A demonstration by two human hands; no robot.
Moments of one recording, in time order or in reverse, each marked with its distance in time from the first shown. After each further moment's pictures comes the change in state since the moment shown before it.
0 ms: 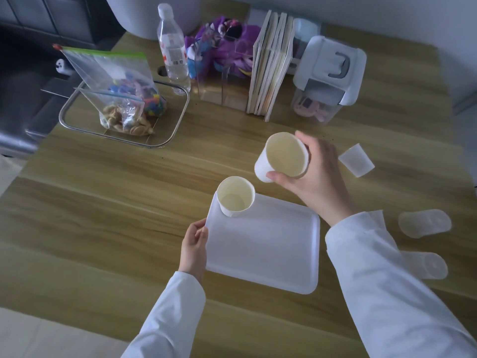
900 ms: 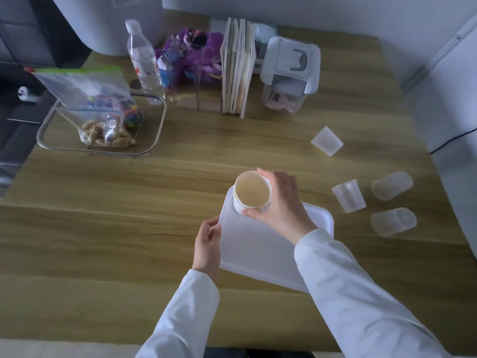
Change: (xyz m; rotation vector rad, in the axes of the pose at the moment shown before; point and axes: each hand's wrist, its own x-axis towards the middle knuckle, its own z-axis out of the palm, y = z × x) left_hand -0.035 0.012 0.007 0.083 -0.188 0.070; right_hand -0.074 -0.001 0.050 -0.064 -0.040 0.080
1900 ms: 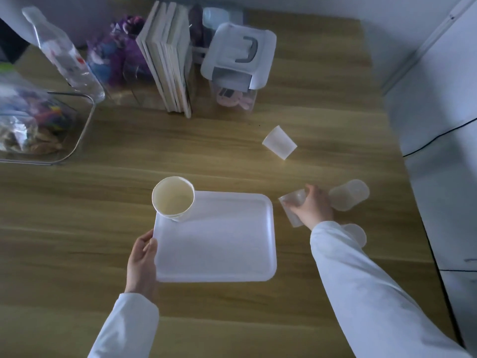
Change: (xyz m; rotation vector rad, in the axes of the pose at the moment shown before) left_hand 0.011 -0.020 0.076 -0.108 0.279 -0.041; right_hand 0.034 0.239 -0.089 -0.108 -0.084 0.593
